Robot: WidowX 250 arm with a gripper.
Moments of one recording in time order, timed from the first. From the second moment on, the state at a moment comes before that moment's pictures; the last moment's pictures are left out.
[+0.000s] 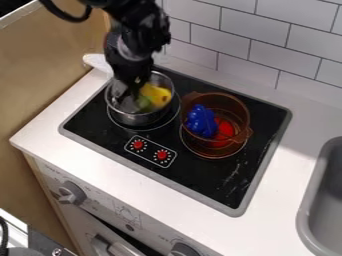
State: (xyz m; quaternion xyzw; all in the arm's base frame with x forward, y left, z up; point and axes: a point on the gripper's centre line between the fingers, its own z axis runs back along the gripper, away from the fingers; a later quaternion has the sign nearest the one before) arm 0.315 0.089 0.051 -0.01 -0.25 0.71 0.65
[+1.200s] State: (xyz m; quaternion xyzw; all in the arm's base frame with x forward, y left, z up) arm 0.308 0.085 0.097 0.03 -0.22 0.70 0.67
